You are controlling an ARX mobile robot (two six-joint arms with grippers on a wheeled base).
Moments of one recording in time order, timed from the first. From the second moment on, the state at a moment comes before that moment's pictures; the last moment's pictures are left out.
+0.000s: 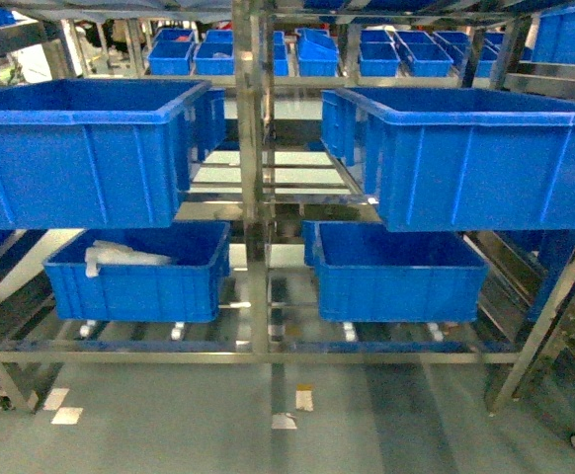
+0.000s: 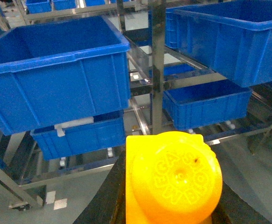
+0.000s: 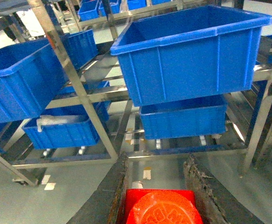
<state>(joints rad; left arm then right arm) -0.04 0.94 0.35 0.37 0.12 0.11 -0.11 0.88 0.30 0.39 -0.25 0.19</state>
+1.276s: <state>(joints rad) -0.04 0.94 0.35 0.37 0.11 0.11 -0.11 0.88 0.30 0.39 -0.25 0.19</state>
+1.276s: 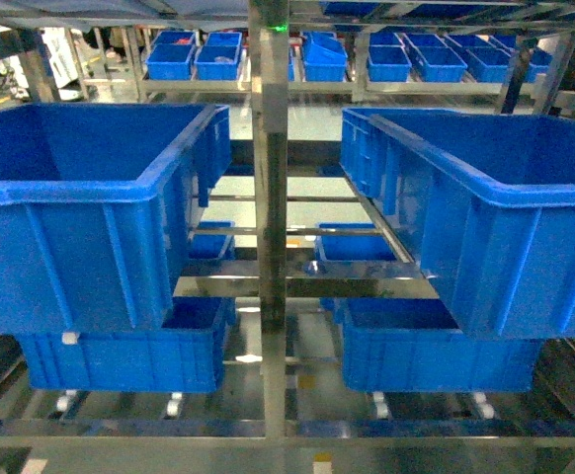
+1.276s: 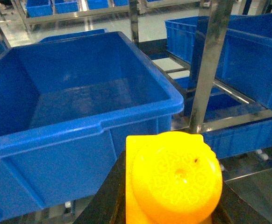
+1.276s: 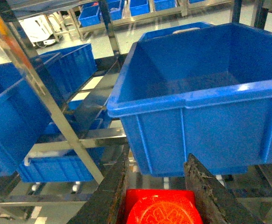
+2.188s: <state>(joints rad) -0.04 0.94 0.36 0.37 0.11 0.11 -0.11 0.88 0.30 0.39 -0.25 0.19</state>
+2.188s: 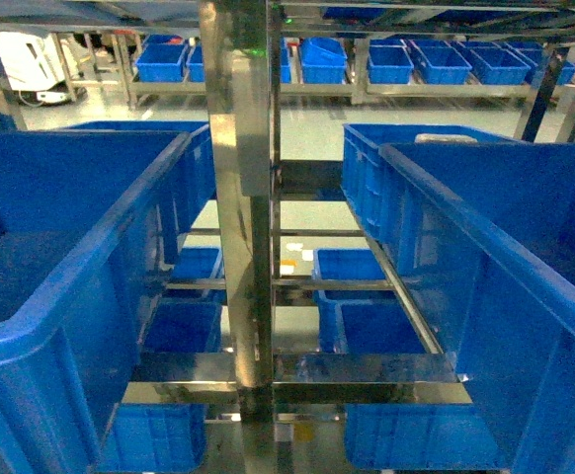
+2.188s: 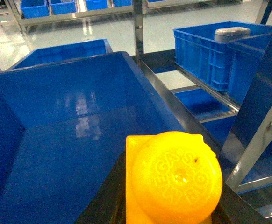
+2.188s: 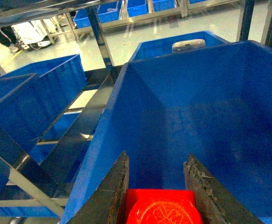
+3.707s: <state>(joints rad) -0.04 0.94 0.35 0.37 0.11 0.11 -0.10 0.88 0.30 0.39 -0.25 0.19</state>
